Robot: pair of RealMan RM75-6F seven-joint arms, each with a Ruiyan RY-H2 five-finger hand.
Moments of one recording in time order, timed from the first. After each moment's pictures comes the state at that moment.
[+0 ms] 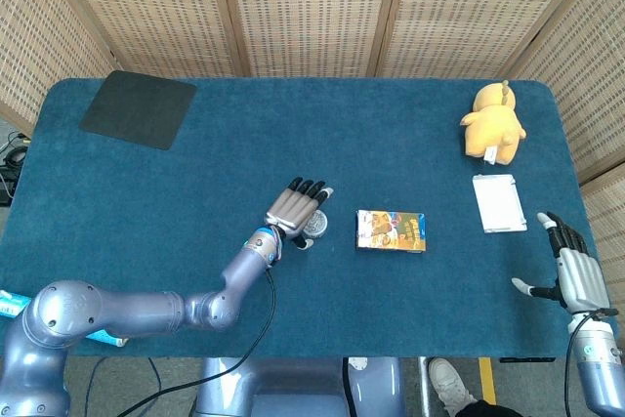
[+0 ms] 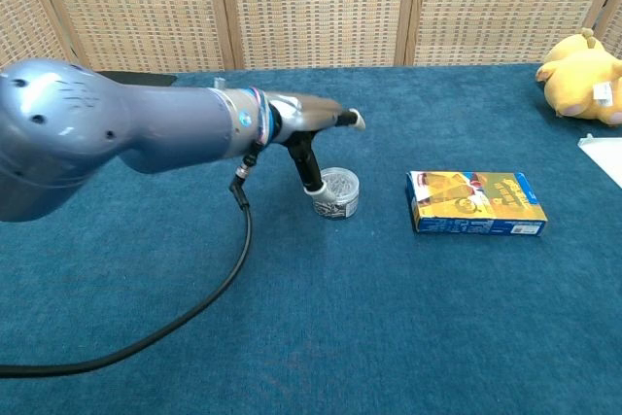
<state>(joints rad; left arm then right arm) -1.27 -1.73 -0.19 -1.36 0.46 0.82 0.69 0.17 -1.21 0.14 -1.46 -1.29 1.24 0.23</state>
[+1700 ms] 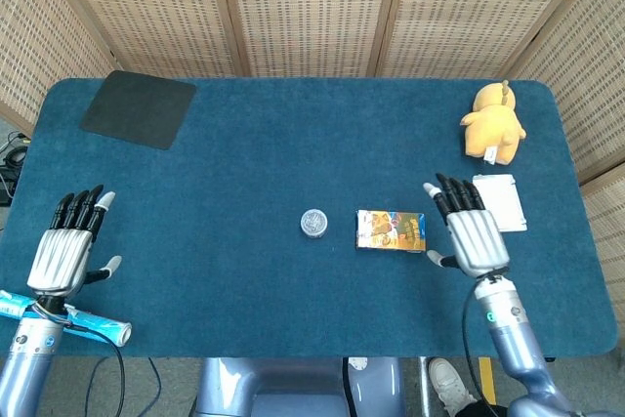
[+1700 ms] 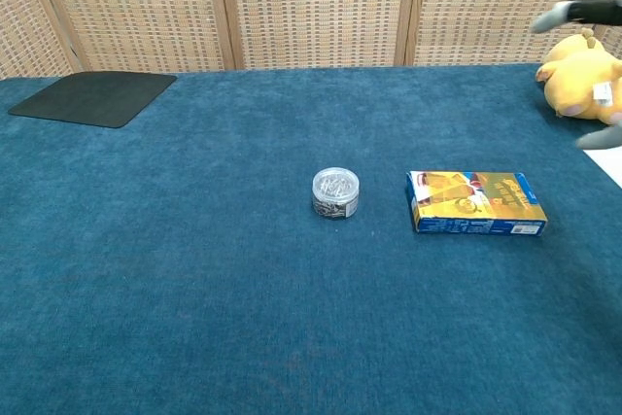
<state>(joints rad) -0.40 -1.18 0.09 -1.82 1.26 1.54 0.32 0.43 -1.26 0.26 -1.93 -1.15 1.20 -0.56</state>
